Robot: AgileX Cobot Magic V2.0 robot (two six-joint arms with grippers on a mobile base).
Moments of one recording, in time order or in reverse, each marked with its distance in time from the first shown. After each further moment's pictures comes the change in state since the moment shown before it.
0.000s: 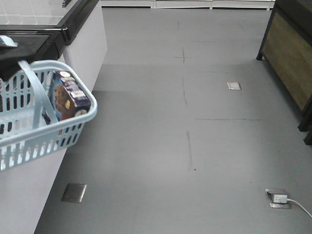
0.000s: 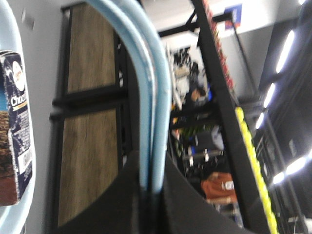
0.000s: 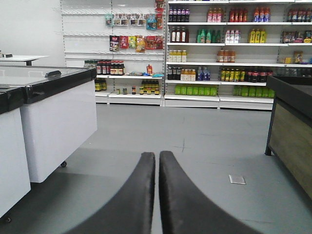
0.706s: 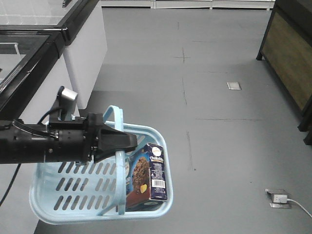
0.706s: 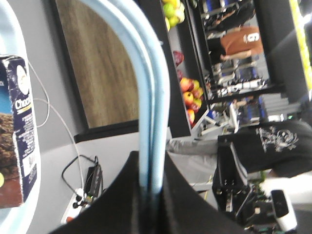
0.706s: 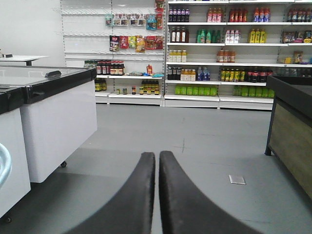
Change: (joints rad) left arm -0.559 -0.095 0.304 -0.007 -0.117 0.240; right arm 0.000 0.000 0.000 0.000 0.000 0.000
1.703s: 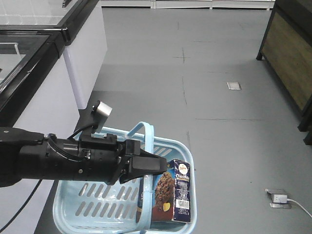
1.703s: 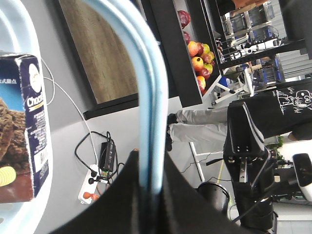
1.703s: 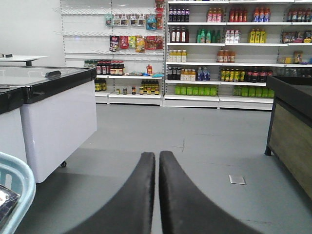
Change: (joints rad) left arm -0.209 -0.001 0.000 -0.018 -0.129 0.030; right arm 0.000 0.000 0.000 0.000 0.000 0.000
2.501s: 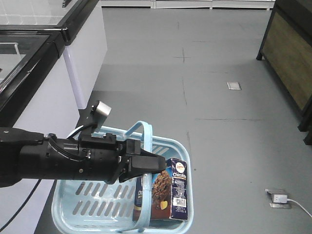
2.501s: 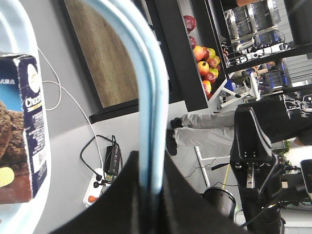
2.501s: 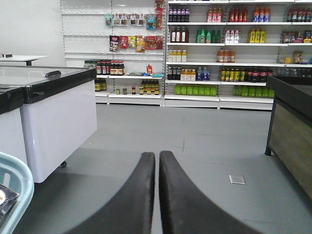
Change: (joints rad) left arm 0.000 0.000 0.001 -0.001 -0.023 0.004; right arm 0.000 0.000 0.000 0.000 0.000 0.000
